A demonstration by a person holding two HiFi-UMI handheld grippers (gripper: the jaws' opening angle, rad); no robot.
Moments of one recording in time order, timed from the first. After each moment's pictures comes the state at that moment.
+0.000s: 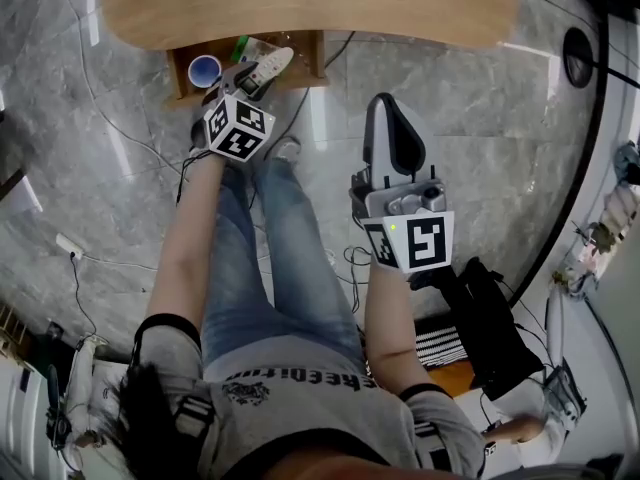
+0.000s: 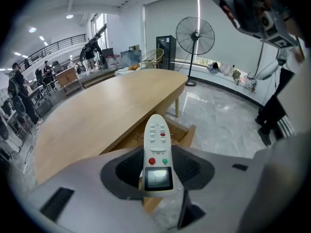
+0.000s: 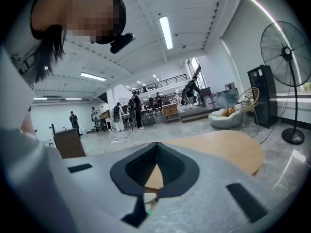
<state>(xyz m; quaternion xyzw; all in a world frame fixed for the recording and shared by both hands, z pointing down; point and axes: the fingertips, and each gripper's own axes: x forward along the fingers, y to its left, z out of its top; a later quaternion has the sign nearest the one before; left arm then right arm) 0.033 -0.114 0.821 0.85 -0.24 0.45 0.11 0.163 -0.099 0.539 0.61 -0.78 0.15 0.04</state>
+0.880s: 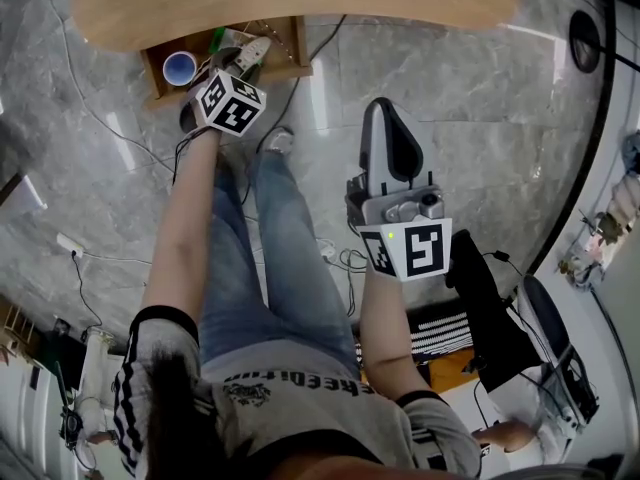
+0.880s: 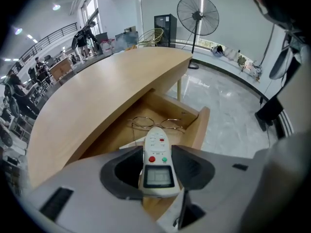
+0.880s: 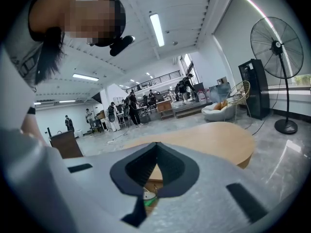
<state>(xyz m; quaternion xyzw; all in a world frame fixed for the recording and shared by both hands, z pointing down) 0.043 -0.115 0.890 0.80 -0.22 0.54 0.12 0.199 -0.072 0.578 0.62 -0.76 0.19 0.03</state>
